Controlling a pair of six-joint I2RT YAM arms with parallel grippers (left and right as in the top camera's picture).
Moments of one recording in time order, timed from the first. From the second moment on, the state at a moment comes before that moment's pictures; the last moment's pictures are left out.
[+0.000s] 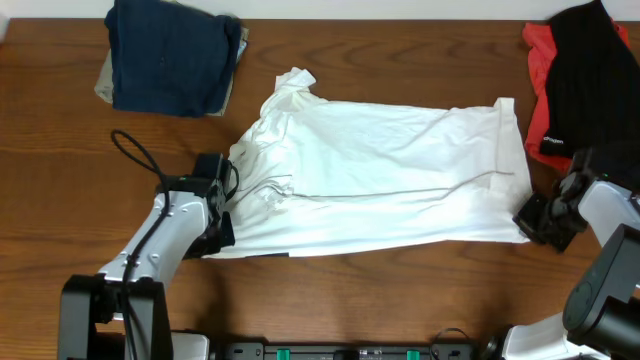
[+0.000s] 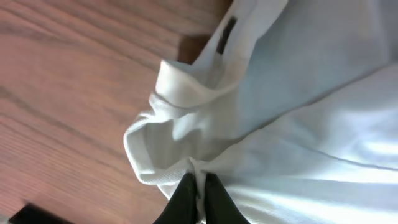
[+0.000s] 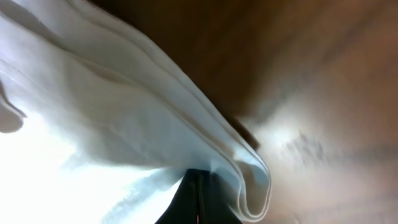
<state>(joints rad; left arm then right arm) -0.10 1.51 0.80 -0.95 -0.23 -0.38 -0.44 1.71 0.90 -0.77 -0.06 0.33</state>
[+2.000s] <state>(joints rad) -0.24 2.38 2.10 -0.90 0.12 0.21 -0.15 1.61 1.51 -1.08 -0.12 0.12</state>
